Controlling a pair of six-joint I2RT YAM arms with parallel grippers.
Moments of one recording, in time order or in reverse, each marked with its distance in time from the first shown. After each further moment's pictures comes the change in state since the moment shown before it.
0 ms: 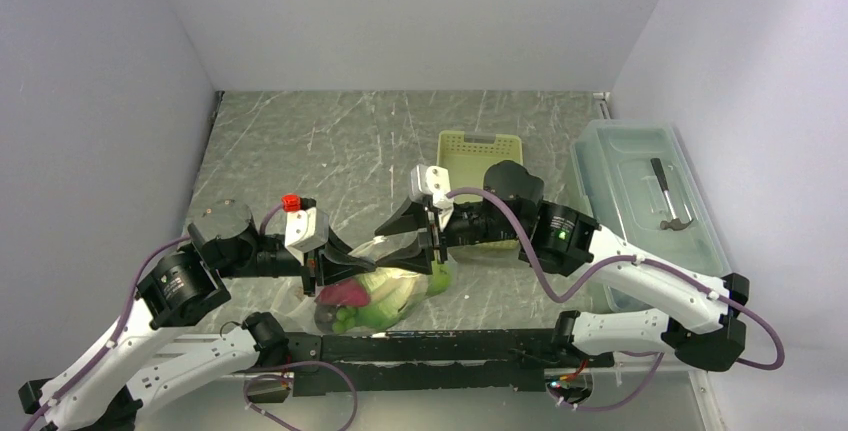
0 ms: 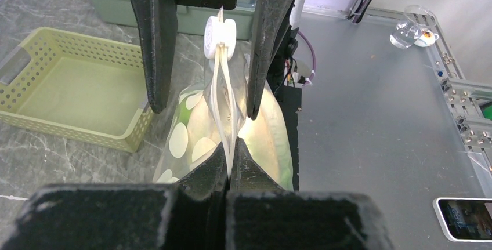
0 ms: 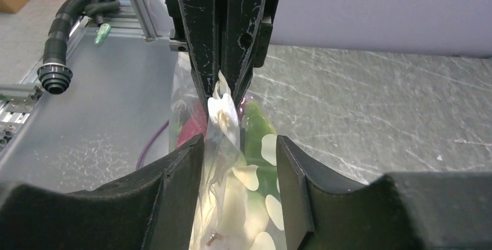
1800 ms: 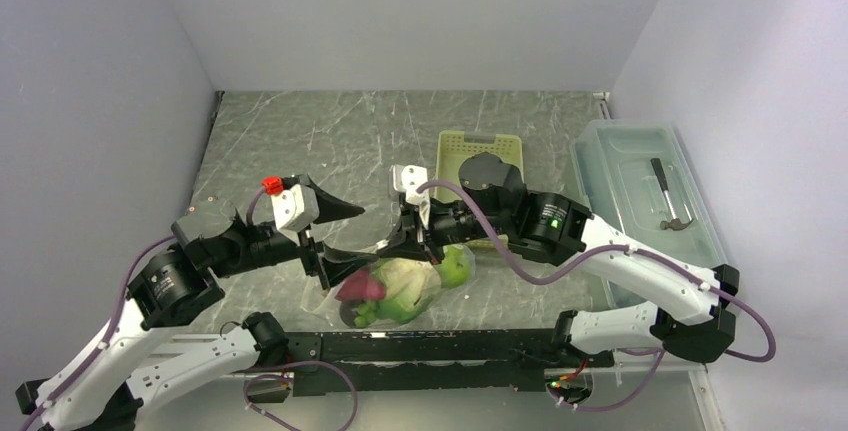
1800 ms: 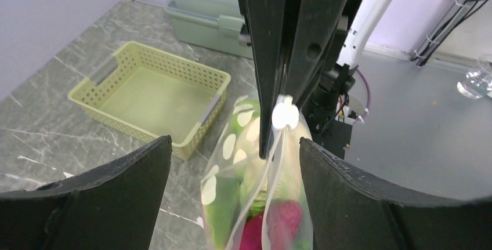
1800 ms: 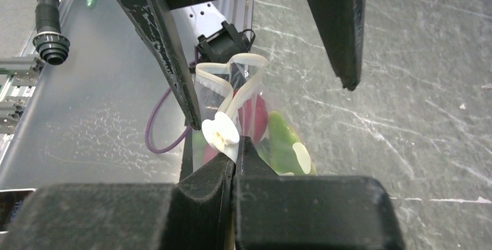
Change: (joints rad) left arm 0.000 0.015 0.060 0.030 -0.220 -0.011; right arm 0.007 0.081 0.129 -0.227 0.027 -0.016
